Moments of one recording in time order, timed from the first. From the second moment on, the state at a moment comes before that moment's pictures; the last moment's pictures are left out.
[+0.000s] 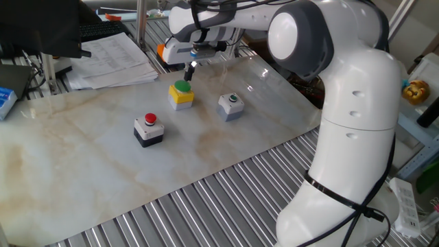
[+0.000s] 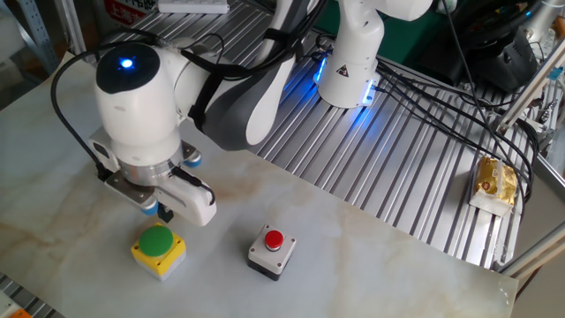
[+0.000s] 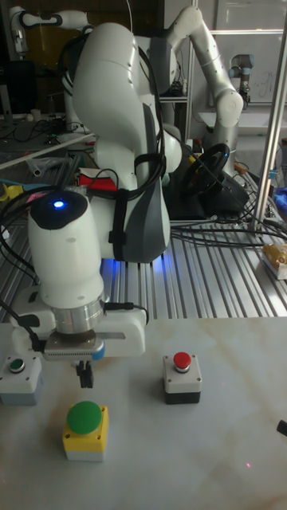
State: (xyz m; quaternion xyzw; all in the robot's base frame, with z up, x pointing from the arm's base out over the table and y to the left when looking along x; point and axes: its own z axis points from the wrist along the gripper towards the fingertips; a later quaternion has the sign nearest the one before) arm 0.650 -0.084 0.188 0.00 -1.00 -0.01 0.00
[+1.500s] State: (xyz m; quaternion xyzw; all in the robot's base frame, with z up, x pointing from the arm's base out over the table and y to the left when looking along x) arm 0.687 -0.092 0.229 0.06 -1.00 0.02 0.00
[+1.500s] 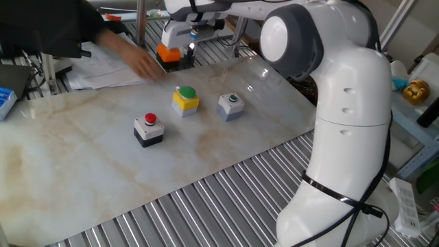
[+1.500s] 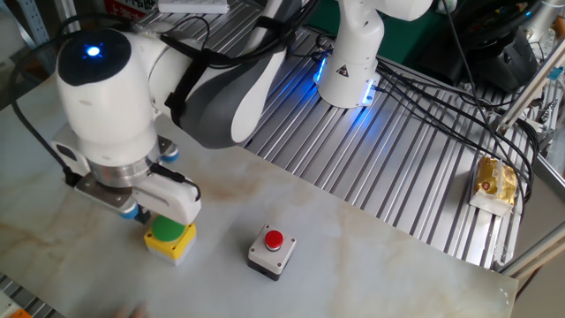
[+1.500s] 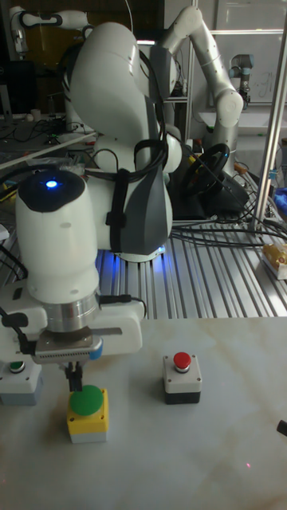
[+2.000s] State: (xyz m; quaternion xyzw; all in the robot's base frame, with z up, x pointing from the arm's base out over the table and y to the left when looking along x) arm 0.681 -0.101 0.215 0.03 -1.00 0.01 0.00
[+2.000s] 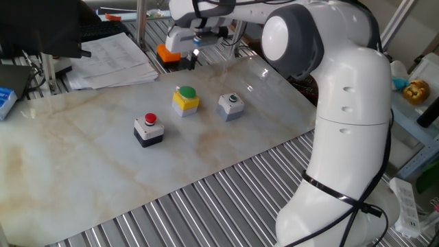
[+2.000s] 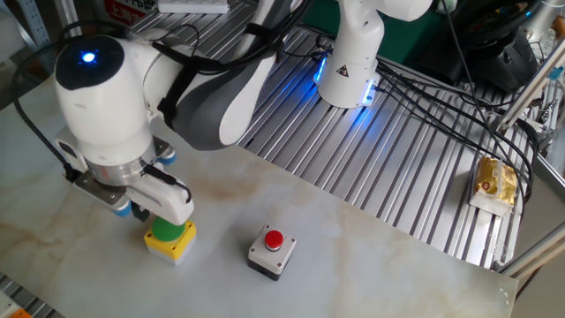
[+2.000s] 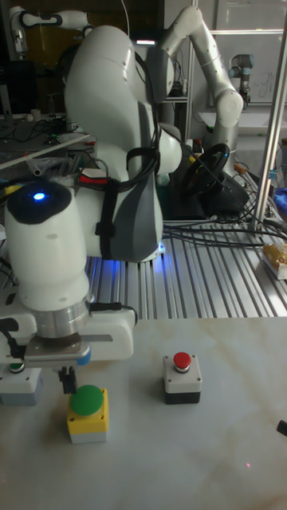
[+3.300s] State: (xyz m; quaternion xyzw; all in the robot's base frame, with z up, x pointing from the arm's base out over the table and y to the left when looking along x) arm 0.651 -0.091 0.175 0.00 -1.00 0.00 -0.01
